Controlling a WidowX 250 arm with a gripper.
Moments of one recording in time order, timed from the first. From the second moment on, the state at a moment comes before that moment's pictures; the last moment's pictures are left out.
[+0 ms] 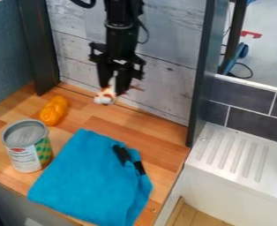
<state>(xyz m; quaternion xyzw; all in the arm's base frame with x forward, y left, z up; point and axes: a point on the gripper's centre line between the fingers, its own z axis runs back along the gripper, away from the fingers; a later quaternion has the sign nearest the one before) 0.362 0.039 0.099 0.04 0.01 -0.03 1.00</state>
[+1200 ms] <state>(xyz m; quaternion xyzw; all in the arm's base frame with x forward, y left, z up) 0.370 -0.025 0.029 -0.10 0.03 -0.11 0.99</state>
